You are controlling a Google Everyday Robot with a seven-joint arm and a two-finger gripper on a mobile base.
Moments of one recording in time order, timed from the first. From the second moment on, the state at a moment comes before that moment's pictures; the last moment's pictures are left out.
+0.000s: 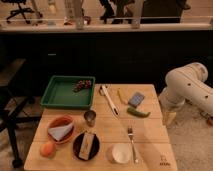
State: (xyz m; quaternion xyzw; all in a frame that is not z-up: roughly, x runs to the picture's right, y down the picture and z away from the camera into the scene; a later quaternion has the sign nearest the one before) arm 0.286 0.109 0.684 -0.28 0.02 0.02 0.96
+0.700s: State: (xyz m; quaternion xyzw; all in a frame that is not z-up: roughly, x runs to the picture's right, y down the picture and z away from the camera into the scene) arm 0.285 0.107 0.684 -0.28 0.02 0.02 0.96
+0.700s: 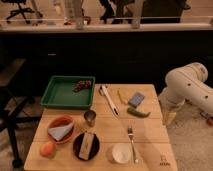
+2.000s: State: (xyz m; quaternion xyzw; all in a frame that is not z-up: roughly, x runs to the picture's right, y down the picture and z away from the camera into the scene) arm 0.198 0.011 0.738 -0.25 -0.02 -0.34 0.91
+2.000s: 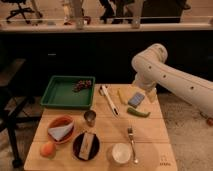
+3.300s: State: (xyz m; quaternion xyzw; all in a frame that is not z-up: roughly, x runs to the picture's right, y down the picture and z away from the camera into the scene) arm 0.169 -0.023 0.788 -0.27 -0.07 -0.31 0.91
